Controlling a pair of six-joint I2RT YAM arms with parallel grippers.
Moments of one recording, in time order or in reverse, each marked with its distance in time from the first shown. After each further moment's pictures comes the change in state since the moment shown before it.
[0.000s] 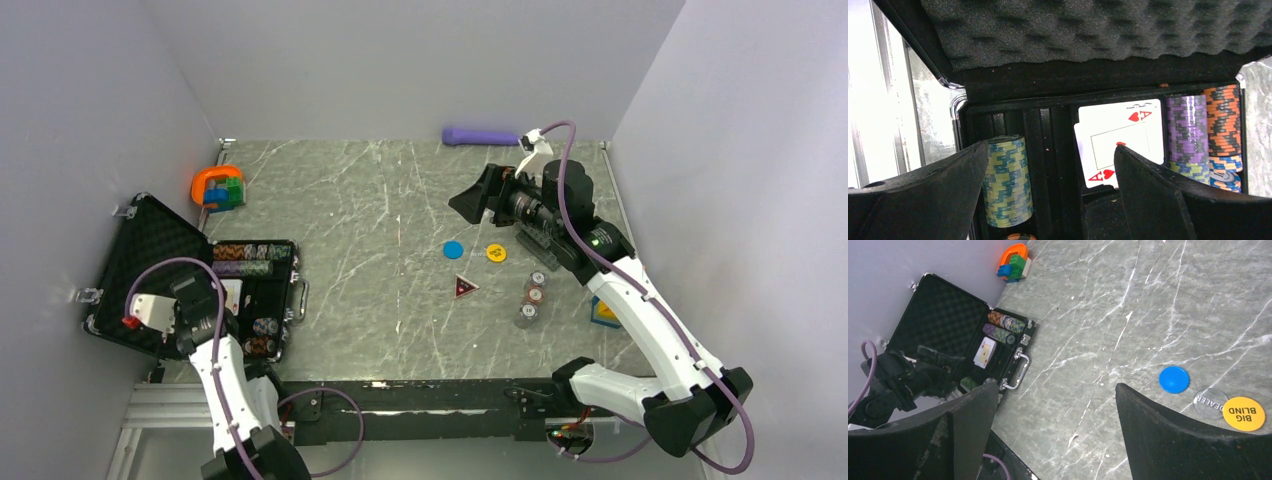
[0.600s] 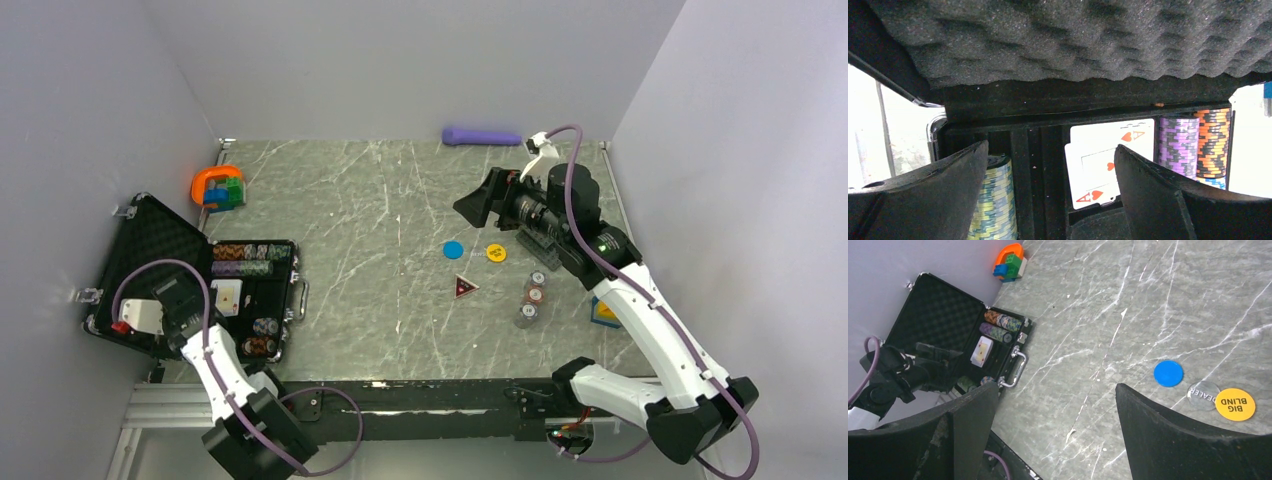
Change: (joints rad) left arm 0.170 0.132 -0.008 0.146 0.176 0.019; right arm 0.000 -0.035 0.000 -0.044 0.020 -0.008
